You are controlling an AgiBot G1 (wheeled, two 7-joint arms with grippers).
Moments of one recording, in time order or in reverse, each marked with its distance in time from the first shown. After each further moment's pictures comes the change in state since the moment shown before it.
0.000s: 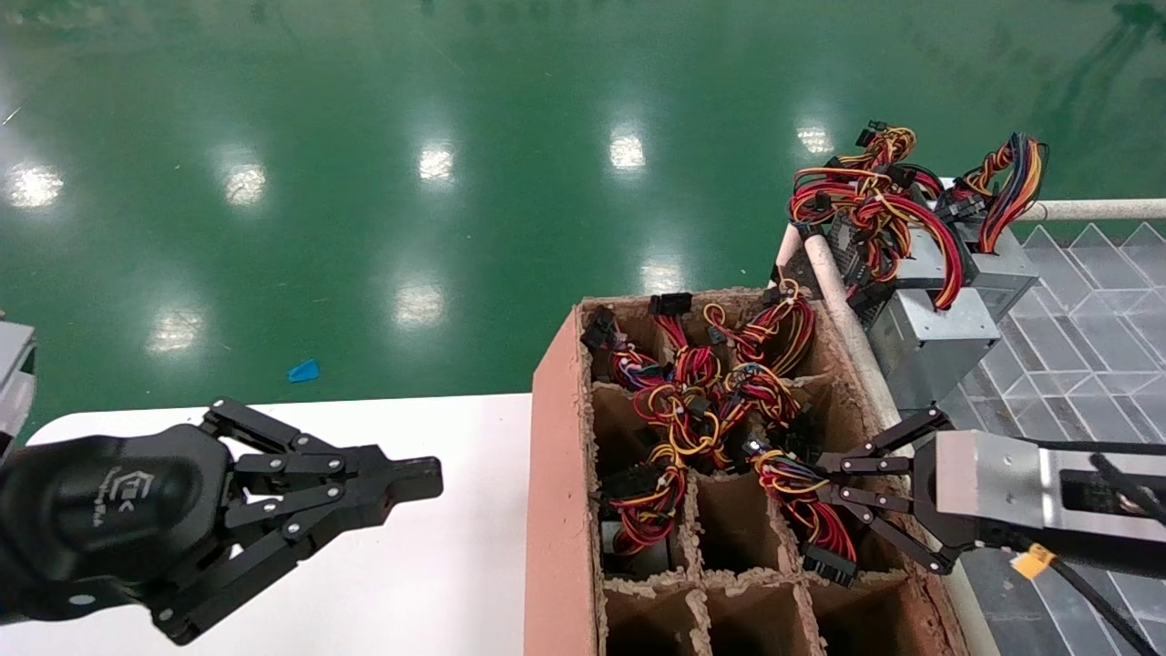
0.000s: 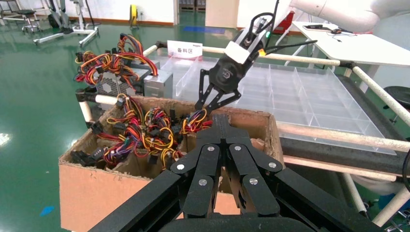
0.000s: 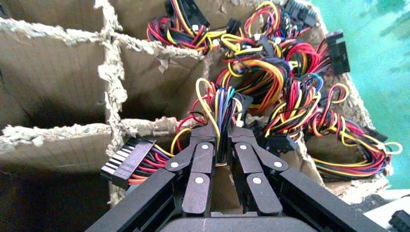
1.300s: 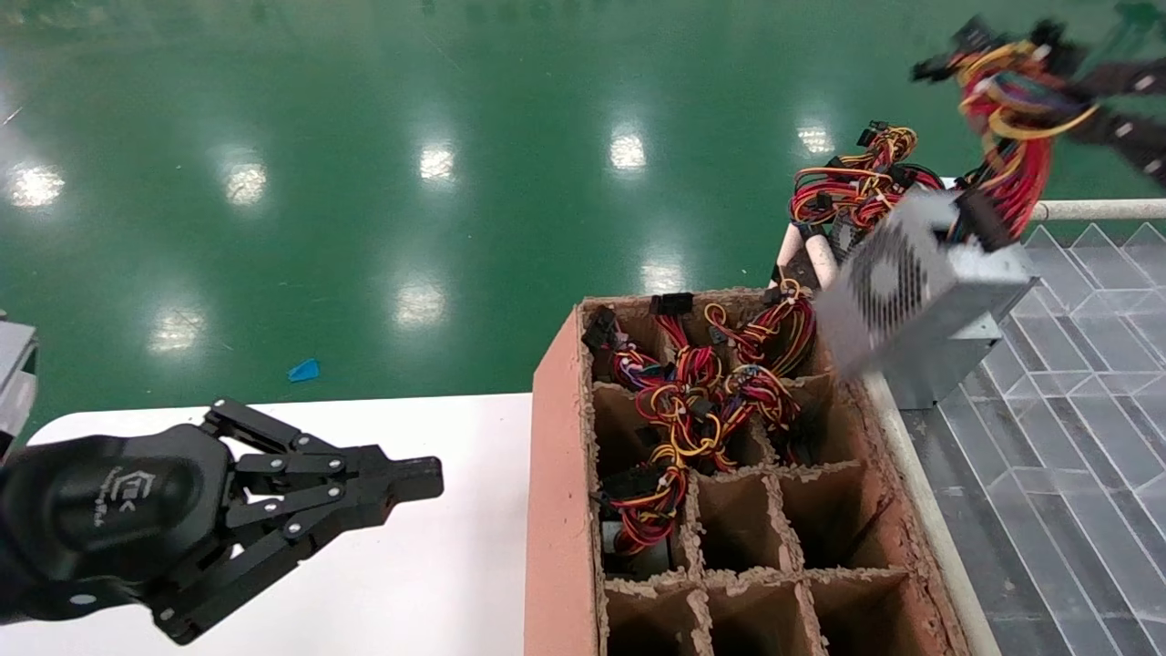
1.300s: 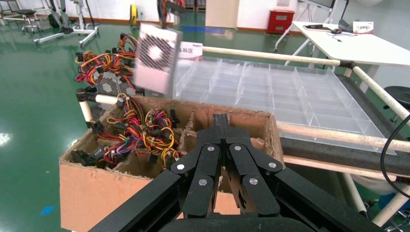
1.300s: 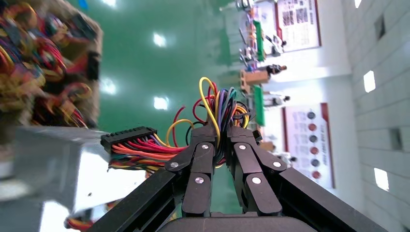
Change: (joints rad) left arm 0.000 0.000 0.000 0.000 0.000 0.000 0.000; right arm 0.181 0.221 0.271 0.157 0.096 0.083 -0.302
